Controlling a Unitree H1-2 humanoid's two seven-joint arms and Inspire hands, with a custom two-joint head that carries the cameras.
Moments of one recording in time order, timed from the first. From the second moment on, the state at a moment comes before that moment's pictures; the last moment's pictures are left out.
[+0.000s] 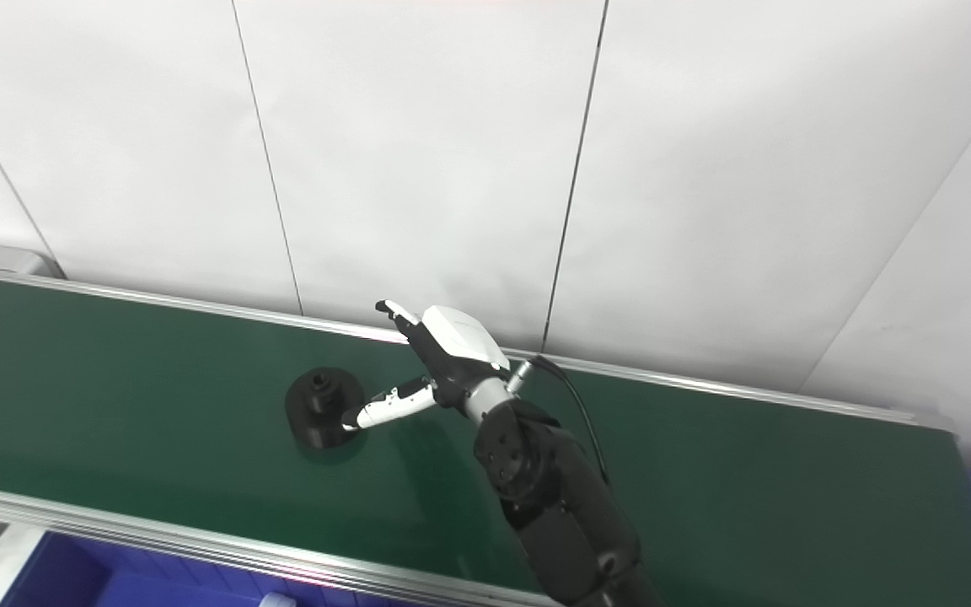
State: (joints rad) left arm 0.33 0.13 -0.12 0.12 -0.14 -0.43 -0.79; right arm -0.65 0.01 0.51 0.36 -0.68 0.27 0.27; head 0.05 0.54
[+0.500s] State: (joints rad) left arm 0.33 0.13 -0.15 0.09 -0.12 -0.43 -0.75; right arm -0.71 0.06 0.61 0.50 -0.72 0.27 0.25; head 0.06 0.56
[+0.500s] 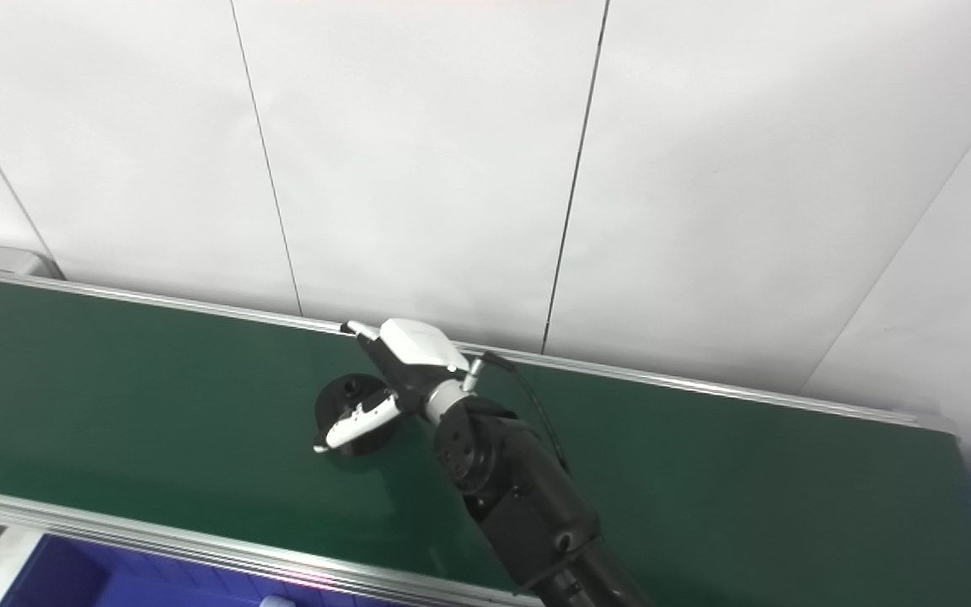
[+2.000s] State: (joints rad) left arm 0.35 0.14 -0.19 0.05 -0.12 -0.43 -0.69; right arm -0.53 0.00 0.53 0.03 -0.80 0.36 0.20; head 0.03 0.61
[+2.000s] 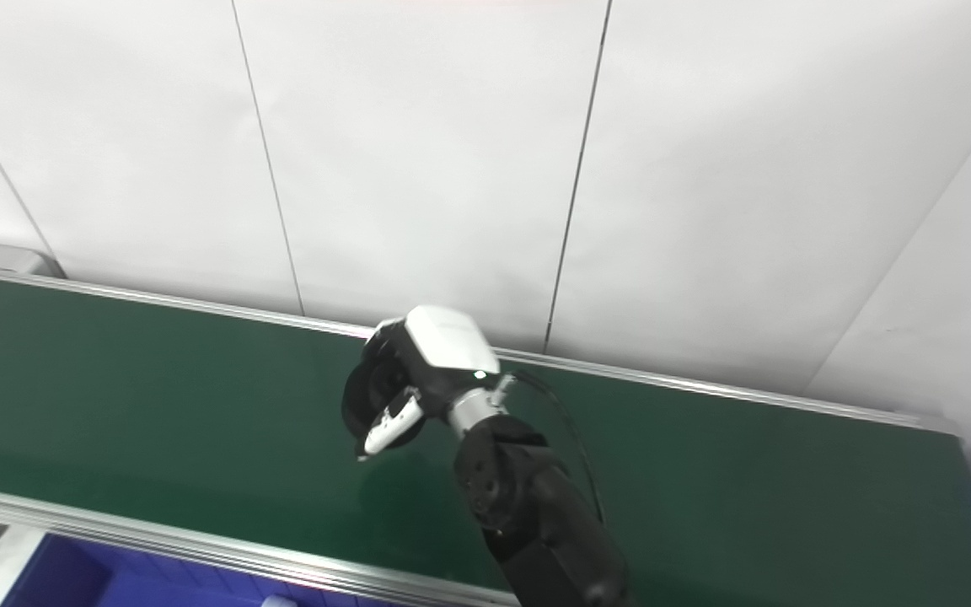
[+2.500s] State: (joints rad) left arm 0.35 0.15 -0.17 0.03 -0.11 -0.43 -0.69; right arm -0.26 -0.10 0.40 -0.49 -0.84 0.42 0.34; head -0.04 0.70
